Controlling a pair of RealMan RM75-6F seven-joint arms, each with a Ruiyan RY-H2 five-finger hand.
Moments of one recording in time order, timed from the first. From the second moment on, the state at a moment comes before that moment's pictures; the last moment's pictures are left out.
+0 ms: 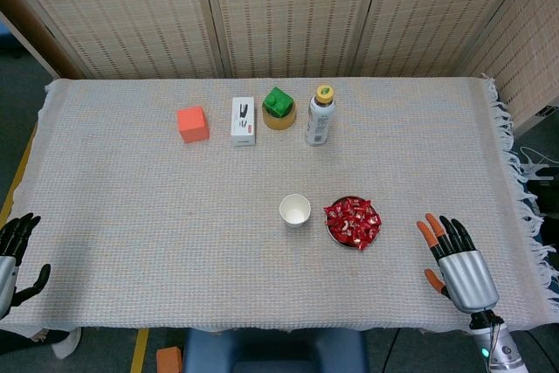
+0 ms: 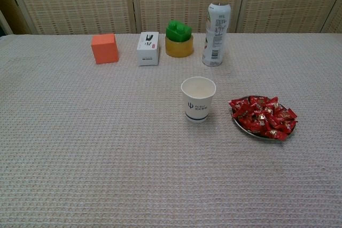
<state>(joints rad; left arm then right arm) -0.06 -1.07 -0.03 -1.58 1.52 1.52 -0.08 0.09 -1.33 -0.02 -1.49 -1.67 1.49 -0.28</state>
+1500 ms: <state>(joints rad) -0.06 -1.05 -0.03 -1.59 1.50 1.49 -0.09 0.50 -1.58 0.12 -1.39 -1.28 0.94 -0.60</state>
